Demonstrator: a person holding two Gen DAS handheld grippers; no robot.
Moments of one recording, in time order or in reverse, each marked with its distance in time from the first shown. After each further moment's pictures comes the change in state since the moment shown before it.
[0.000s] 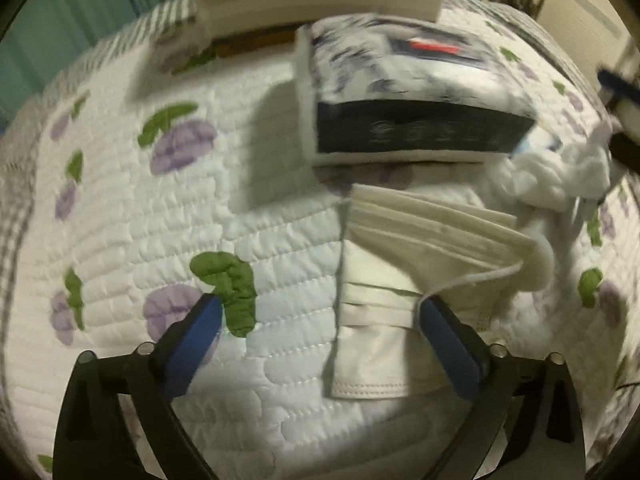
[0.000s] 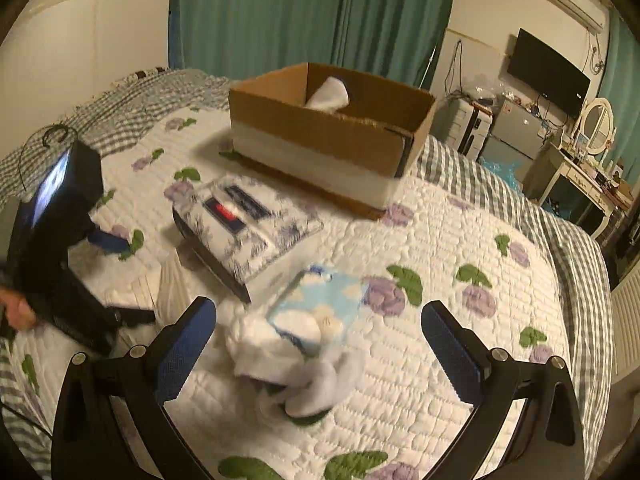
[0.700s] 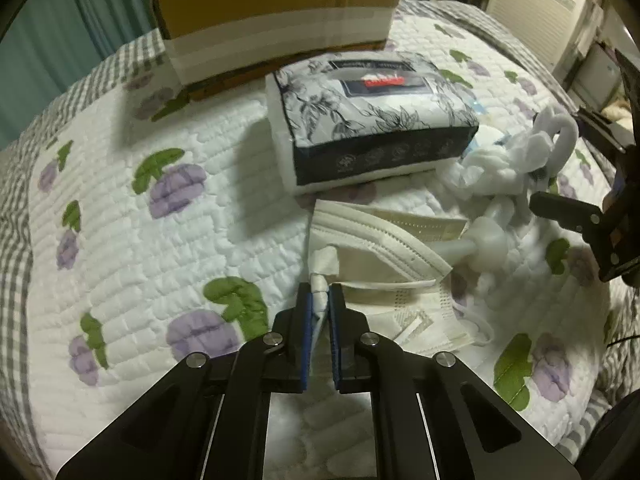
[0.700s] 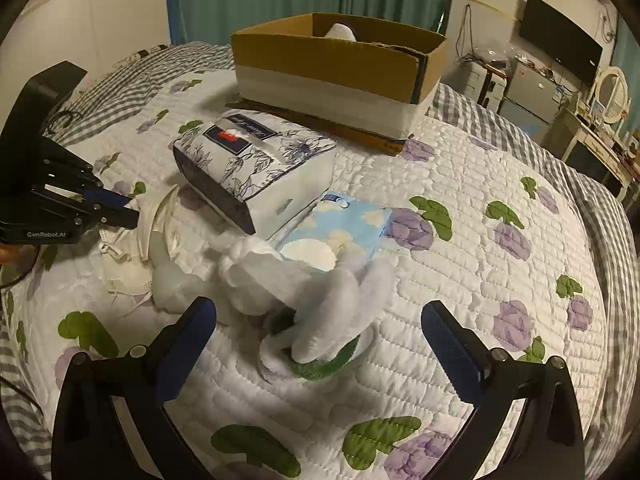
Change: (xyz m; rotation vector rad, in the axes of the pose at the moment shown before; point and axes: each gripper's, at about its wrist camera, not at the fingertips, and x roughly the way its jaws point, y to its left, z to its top) left arm -0.031 0.005 0.000 0.168 -0.064 -0.052; right arm 0.025 -0.002 -0.033 0.048 0.102 0.076
